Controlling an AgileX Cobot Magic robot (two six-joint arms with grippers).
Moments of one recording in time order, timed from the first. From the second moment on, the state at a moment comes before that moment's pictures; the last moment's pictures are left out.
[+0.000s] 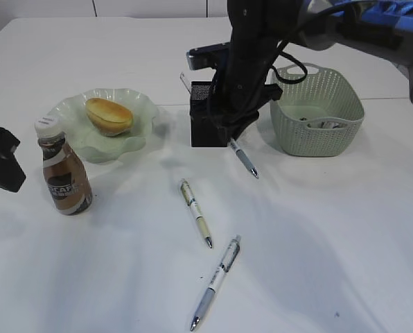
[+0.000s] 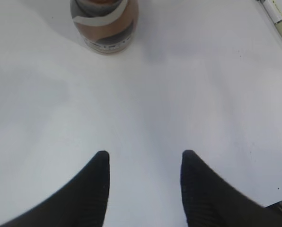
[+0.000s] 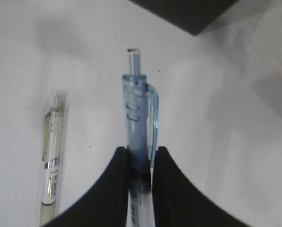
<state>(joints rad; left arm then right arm) -0.23 1.40 -1.05 -0.13 0.95 0.02 0.42 2.33 -2.15 0.01 1.21 0.01</state>
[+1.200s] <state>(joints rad) -0.23 1.40 -1.05 -0.13 0.95 0.02 0.35 2.33 -2.27 -0.03 0.60 -0.01</state>
